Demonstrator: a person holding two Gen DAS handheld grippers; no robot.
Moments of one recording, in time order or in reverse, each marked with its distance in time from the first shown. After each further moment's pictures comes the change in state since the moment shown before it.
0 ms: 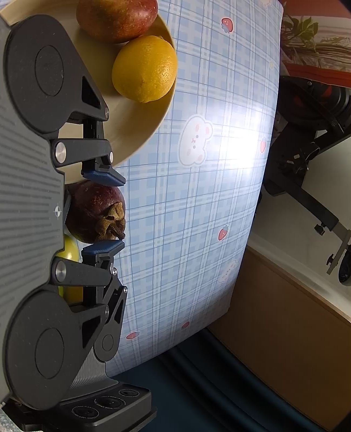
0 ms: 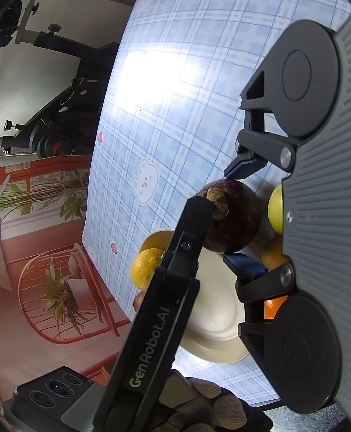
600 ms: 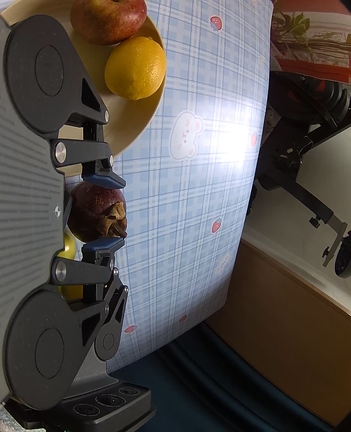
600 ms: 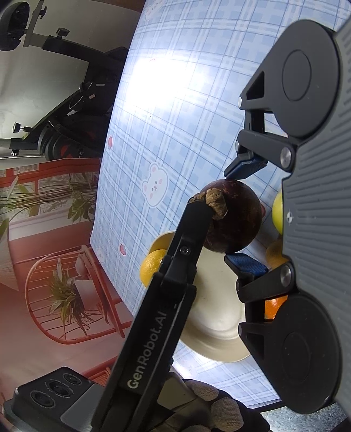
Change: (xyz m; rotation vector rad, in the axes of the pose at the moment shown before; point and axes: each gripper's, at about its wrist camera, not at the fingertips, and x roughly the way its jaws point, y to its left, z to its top) left arm -0.007 -0.007 0.009 0.024 -0.020 -0.011; right arm -0.012 0.001 0.003 -0.002 -0.034 -0.013
